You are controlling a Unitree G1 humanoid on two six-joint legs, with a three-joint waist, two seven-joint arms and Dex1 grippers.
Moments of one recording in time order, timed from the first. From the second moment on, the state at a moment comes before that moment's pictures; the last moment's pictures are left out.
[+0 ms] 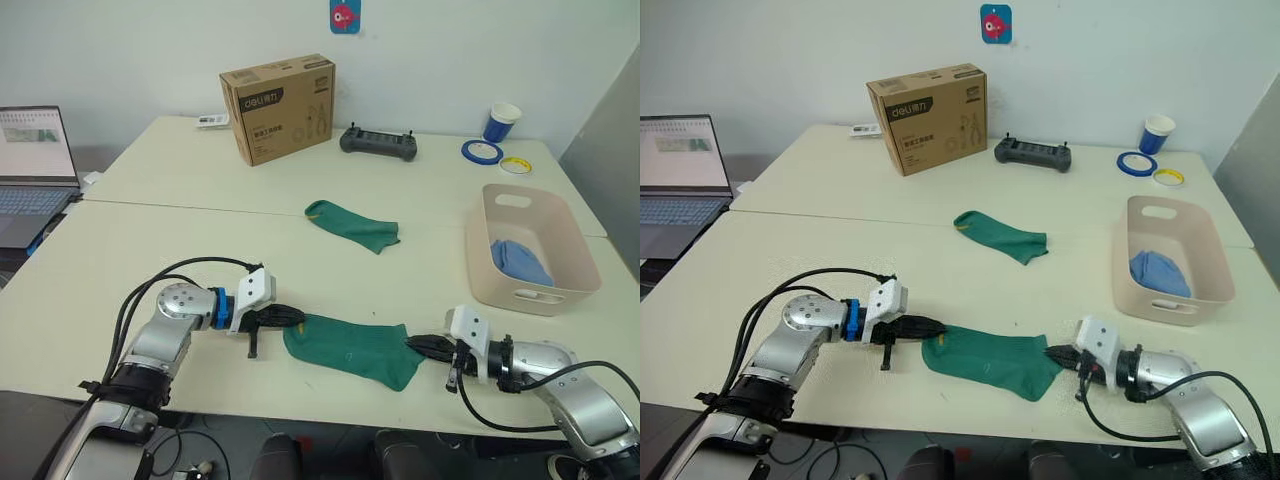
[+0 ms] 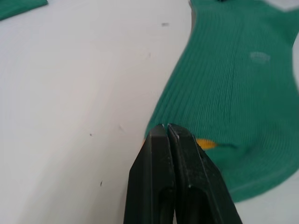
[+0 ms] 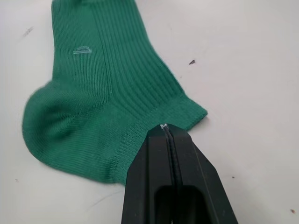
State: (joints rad) left arm -0.42 0.63 -0.15 0.28 -0.25 0.07 -1.31; right arm 0.01 -0.69 0.11 -0.34 0.31 0.34 0.89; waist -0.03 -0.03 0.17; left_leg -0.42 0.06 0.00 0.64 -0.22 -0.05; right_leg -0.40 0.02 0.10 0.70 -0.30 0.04
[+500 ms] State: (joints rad) left arm -0.34 0.70 -0.07 0.19 -0.31 0.26 -1.32; right arm 0.17 -0.70 -0.02 -0.44 0.37 0.43 0.84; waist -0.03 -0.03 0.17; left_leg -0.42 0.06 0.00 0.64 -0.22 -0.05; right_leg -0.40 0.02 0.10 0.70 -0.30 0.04
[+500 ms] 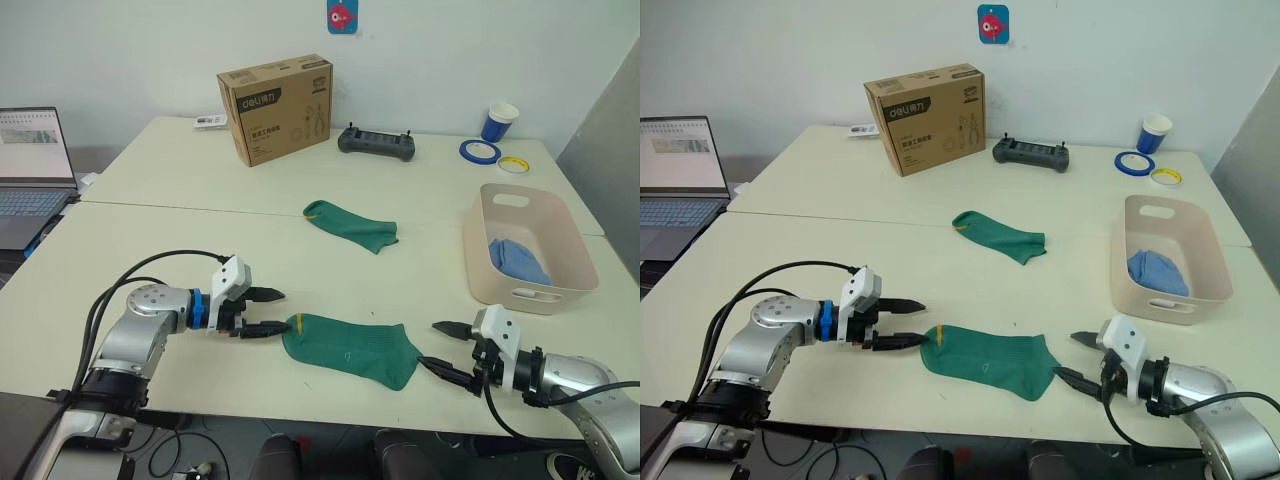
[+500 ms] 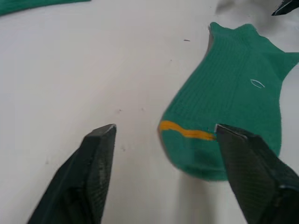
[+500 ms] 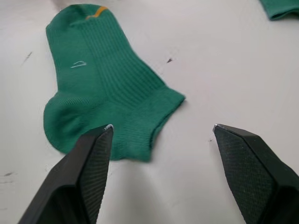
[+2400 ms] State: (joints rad) left arm -0.34 0.79 0.04 0.20 -0.36 0.33 -1.22; right arm -0.05 -0.71 0.02 -0.41 0.34 0.46 0.87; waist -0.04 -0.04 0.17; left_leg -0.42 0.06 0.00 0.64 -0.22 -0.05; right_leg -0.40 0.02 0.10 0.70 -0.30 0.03
